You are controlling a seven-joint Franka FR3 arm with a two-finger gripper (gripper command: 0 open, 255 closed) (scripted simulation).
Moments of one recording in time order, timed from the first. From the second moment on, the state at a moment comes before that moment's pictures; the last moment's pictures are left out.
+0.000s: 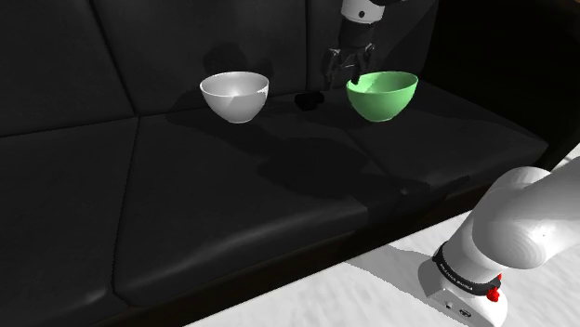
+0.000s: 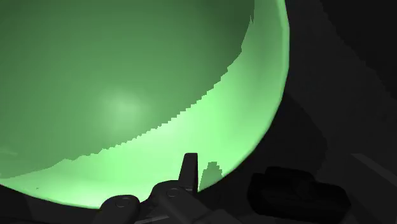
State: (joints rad) arm -0.02 -0.44 0.02 -2.12 -0.03 1.81 0.22
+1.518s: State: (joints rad) arm -0.02 -0.04 0.05 -1.90 -0.05 1.98 0.27
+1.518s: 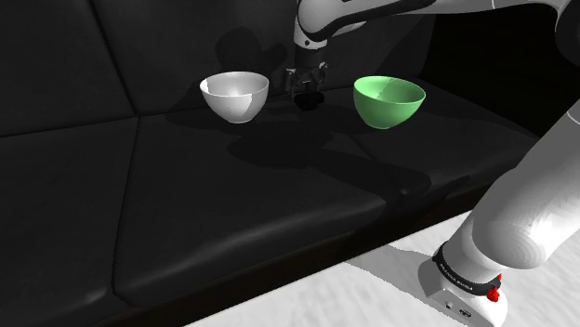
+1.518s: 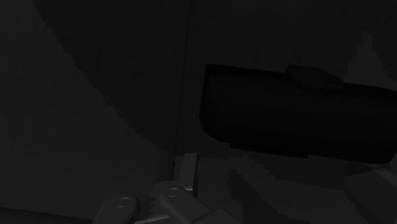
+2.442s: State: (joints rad) arm -0.02 -0.04 0.05 -1.87 -0.05 1.95 0.27
